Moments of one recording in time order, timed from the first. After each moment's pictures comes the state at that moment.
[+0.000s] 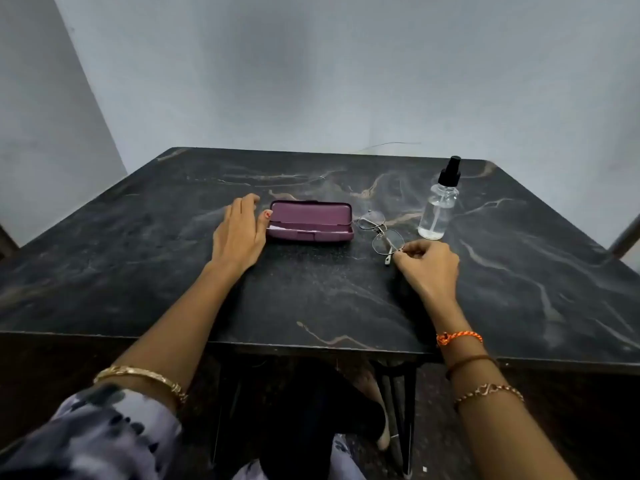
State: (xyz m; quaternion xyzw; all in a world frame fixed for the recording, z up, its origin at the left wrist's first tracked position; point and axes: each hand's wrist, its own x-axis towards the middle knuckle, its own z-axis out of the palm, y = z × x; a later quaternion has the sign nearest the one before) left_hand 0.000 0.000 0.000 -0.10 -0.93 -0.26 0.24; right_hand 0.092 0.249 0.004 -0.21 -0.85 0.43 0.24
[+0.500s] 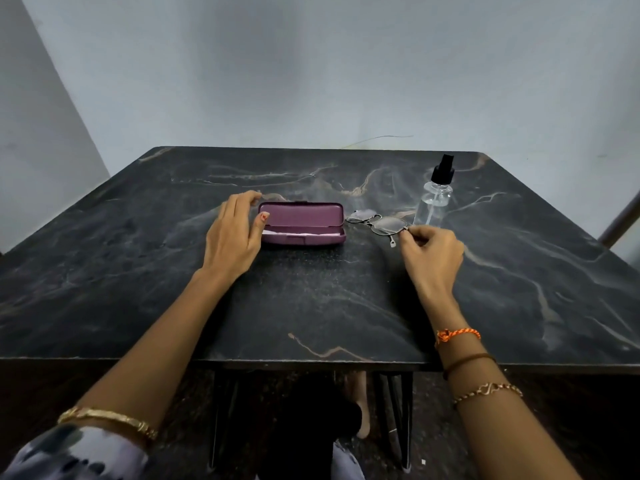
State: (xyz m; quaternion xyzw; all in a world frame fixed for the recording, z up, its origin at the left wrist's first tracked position) left_hand -0.003 0.007 0.002 -0.20 -0.88 -0.28 0.33; right_hand 0.081 0.254 0.012 -0.19 -0.82 0.41 0.36
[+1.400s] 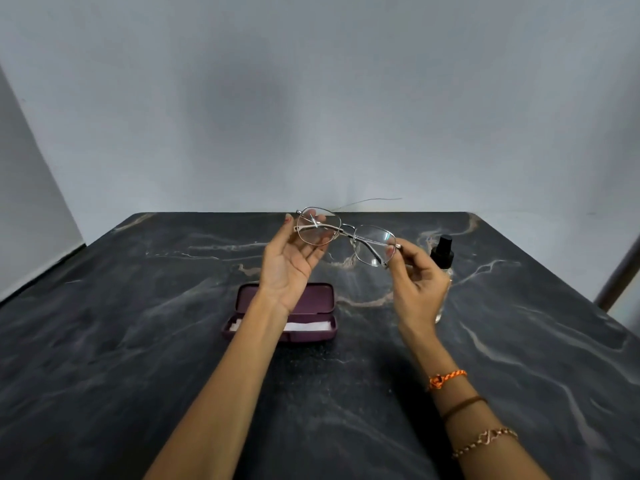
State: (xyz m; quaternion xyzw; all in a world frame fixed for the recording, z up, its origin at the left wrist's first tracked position) left_hand -0.054 0.113 0.068 -0.15 -0.32 -0.93 -0.09; right_hand 0.001 0.258 0.038 0.04 -0.61 0.63 0.48
